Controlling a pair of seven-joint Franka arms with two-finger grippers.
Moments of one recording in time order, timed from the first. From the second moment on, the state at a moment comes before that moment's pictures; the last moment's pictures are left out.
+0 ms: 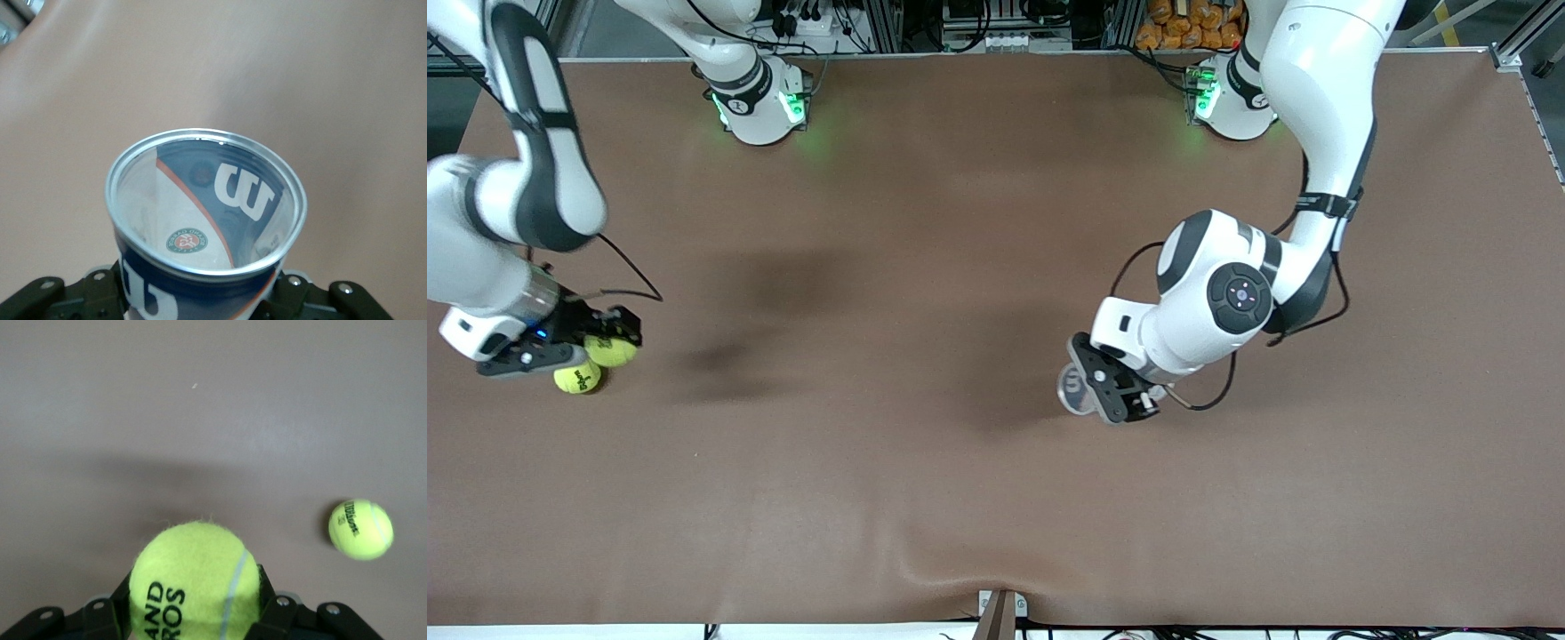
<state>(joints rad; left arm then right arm) -0.38 0.61 -0.13 -1.43 -0.23 2.20 0.75 -0.16 0.15 0.01 -1.94 0.04 2.06 -0.34</state>
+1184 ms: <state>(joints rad) -0.68 0.74 -0.17 -1.45 -0.64 2.84 0.60 -0.09 0.03 0.00 -1.41 0.04 1.30 -0.21</state>
